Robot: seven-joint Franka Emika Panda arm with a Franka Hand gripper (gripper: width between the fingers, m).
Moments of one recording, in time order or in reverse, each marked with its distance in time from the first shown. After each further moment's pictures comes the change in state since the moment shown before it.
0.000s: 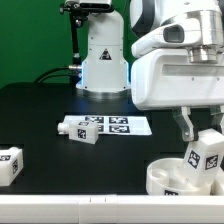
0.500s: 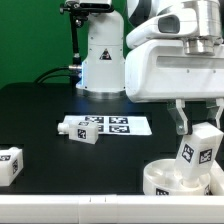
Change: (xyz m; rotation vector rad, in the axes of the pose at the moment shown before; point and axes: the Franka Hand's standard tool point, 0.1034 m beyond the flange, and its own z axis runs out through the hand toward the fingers) arm 0.001 0.011 -0.007 0.001 -0.044 0.013
